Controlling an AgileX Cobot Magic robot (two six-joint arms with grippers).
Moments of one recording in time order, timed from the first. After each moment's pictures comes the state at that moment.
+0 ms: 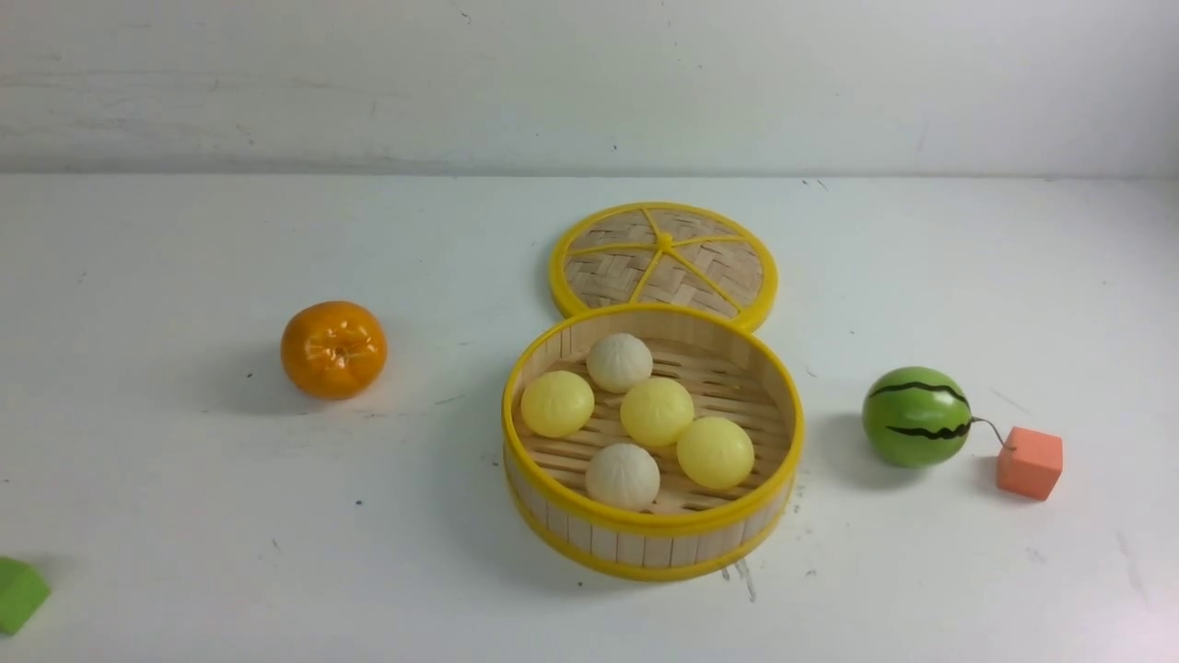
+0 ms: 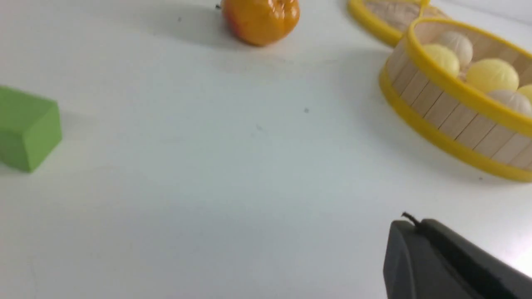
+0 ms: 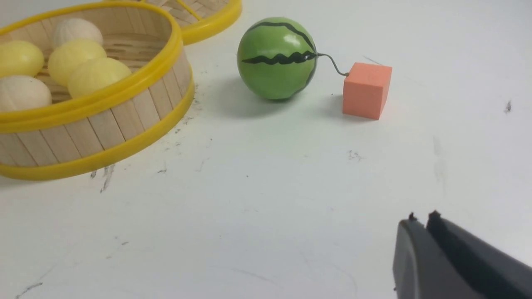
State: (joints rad) right arm 0.06 -0.01 0.02 0.07 0.39 0.02; left arm -0.19 -0.01 0.03 -0.15 0.37 -0.19
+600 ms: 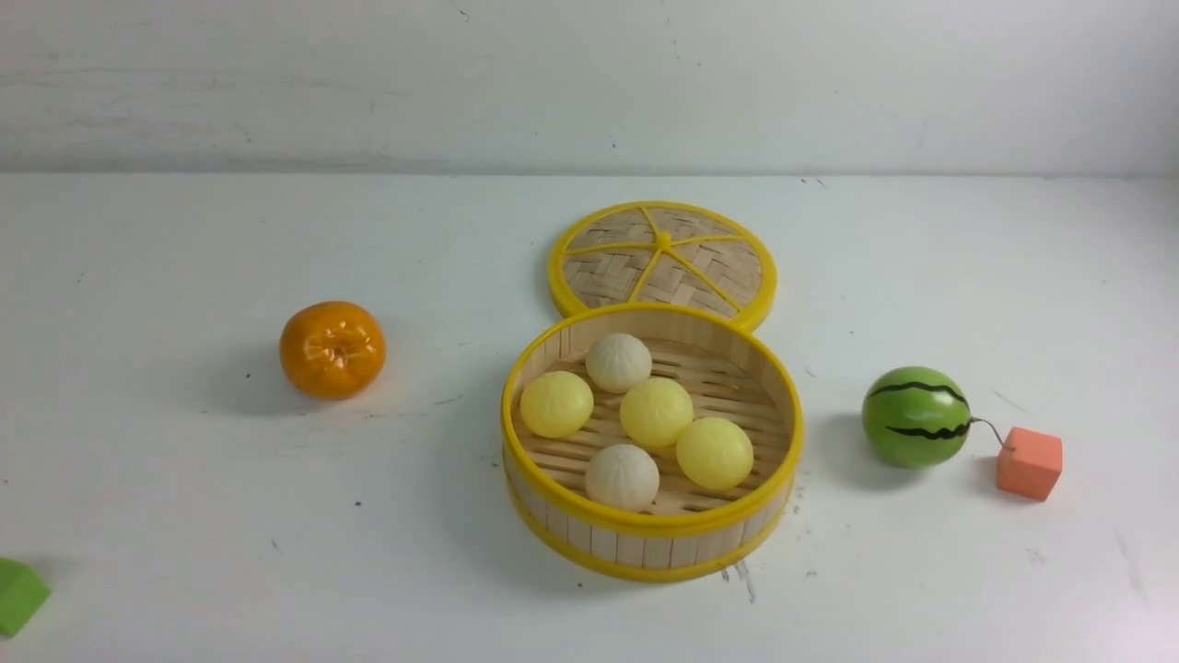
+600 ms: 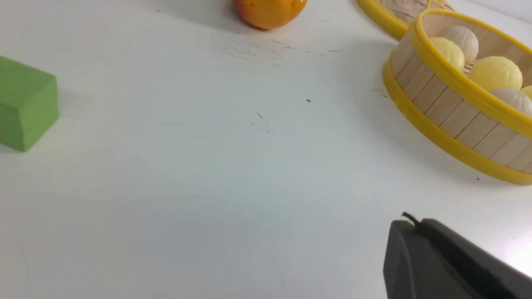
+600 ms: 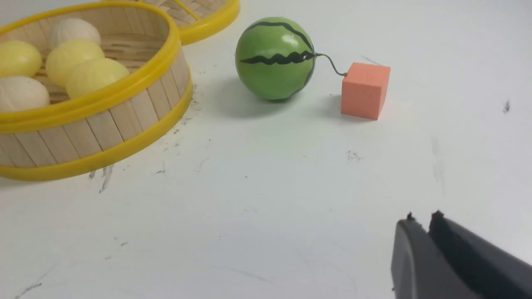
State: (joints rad) right arm 0.06 -0.01 0.02 0.07 0.39 0.02; left arm -0.19 -0.01 0.03 -0.15 0.37 -0.21
